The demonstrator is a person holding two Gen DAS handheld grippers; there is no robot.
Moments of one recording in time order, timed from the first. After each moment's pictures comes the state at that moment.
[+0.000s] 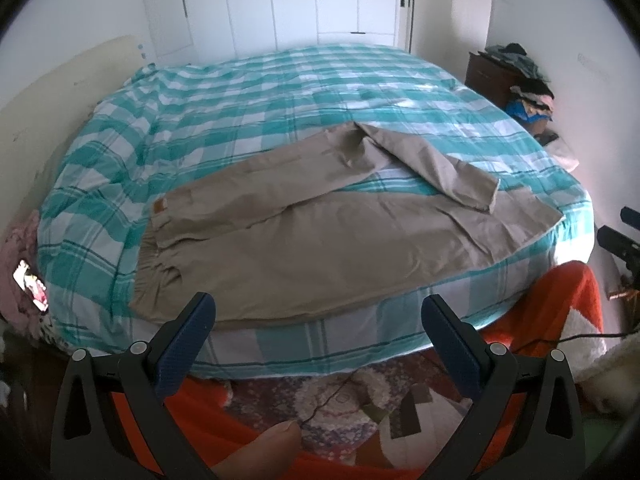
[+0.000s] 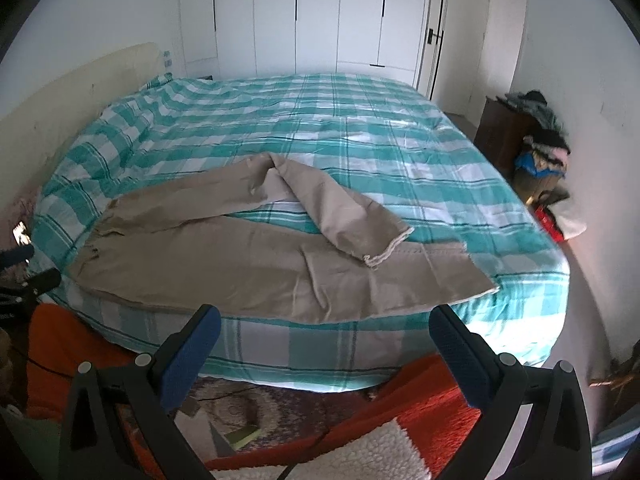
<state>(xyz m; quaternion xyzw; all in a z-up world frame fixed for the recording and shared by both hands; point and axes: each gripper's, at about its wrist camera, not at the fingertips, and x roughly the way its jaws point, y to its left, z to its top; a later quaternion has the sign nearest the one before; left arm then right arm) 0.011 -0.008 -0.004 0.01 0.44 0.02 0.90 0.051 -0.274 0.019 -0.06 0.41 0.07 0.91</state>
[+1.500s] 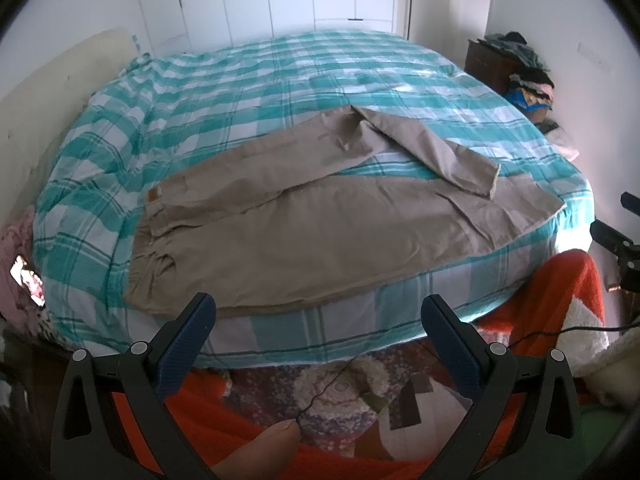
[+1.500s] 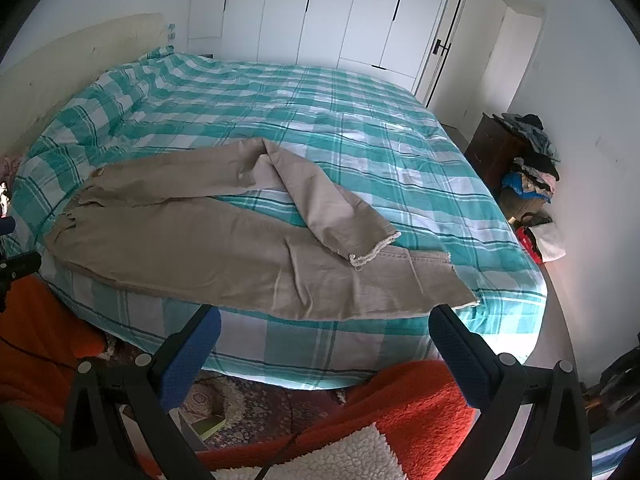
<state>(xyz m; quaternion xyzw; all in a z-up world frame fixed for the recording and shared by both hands) 0.013 -0.011 -0.015 0.01 0.46 0.02 0.89 0.059 -0.262 0.009 -0.13 0.41 0.05 0.90</state>
